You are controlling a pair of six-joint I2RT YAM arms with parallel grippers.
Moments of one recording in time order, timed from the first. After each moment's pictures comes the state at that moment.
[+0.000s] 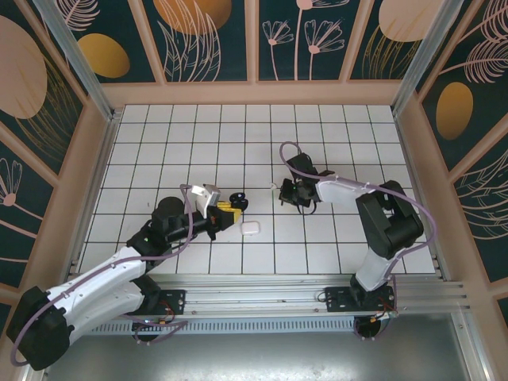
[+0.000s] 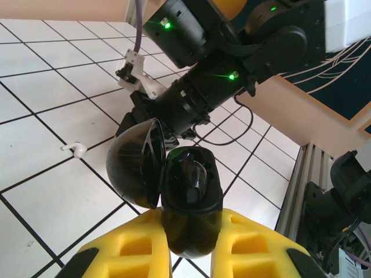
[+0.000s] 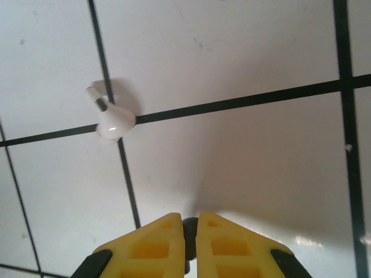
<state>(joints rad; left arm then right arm) -0.70 0.86 0.40 0.24 0.41 -0.35 0.53 1.70 0.96 -0.33 -0.11 0.75</state>
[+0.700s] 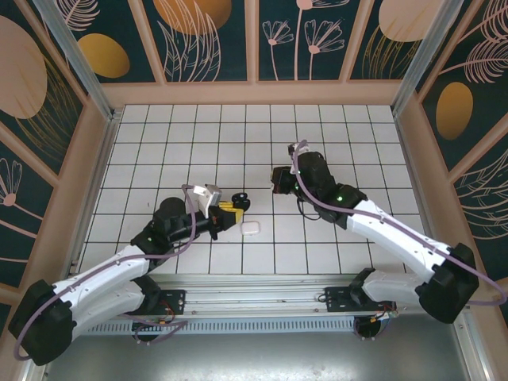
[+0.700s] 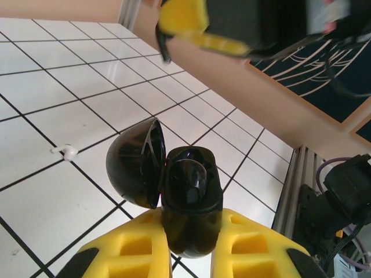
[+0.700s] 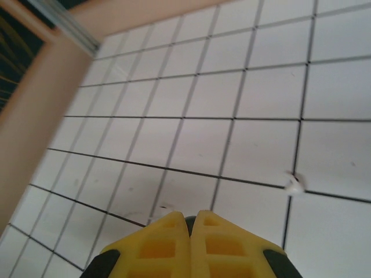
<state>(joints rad) -0.70 0.92 0.37 0.34 0.44 -0.37 0.78 1.17 0.95 -0.27 0.10 0.60</state>
